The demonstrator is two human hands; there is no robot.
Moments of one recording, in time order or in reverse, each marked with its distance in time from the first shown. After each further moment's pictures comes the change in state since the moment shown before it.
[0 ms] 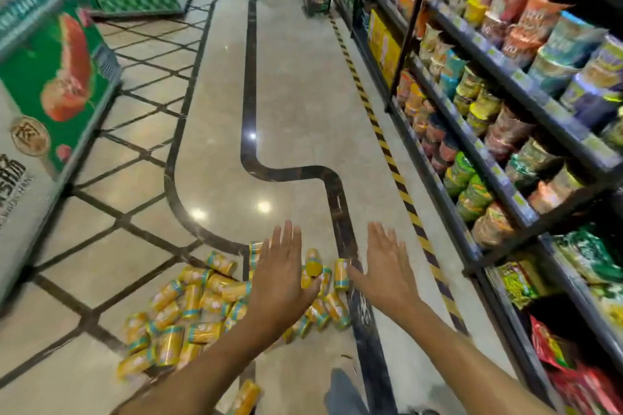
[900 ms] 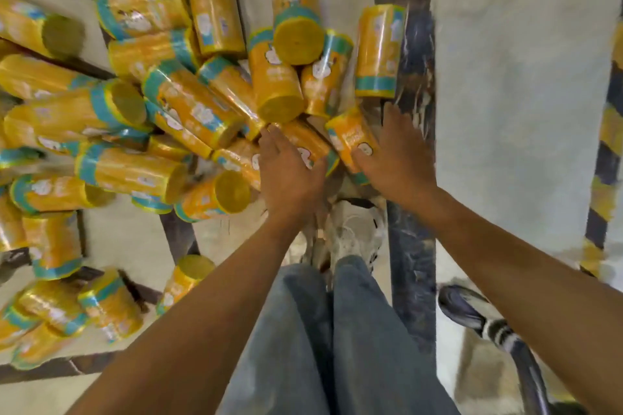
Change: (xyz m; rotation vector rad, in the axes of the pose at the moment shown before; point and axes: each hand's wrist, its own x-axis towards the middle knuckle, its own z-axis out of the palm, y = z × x) left_hand 0.153 -0.117 0.640 -0.420 -0.425 -0.688; right_hand 0.271 0.232 0.556 0.078 -0.438 0.305
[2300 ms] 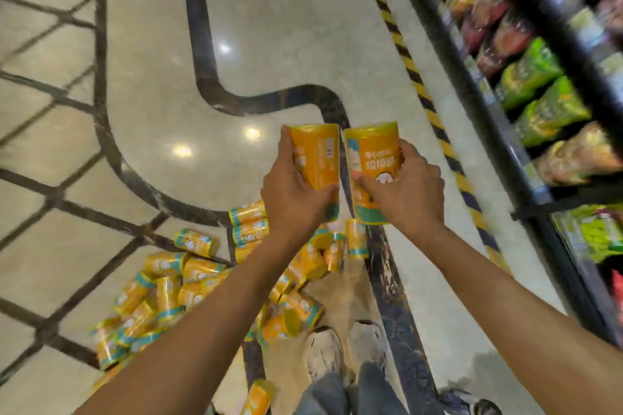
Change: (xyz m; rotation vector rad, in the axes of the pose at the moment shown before) left_hand -0.176 0.224 -0.385 -0.416 0.338 0.488; right_hand -0.210 -0.176 -0.353 0.425 0.587 -0.095
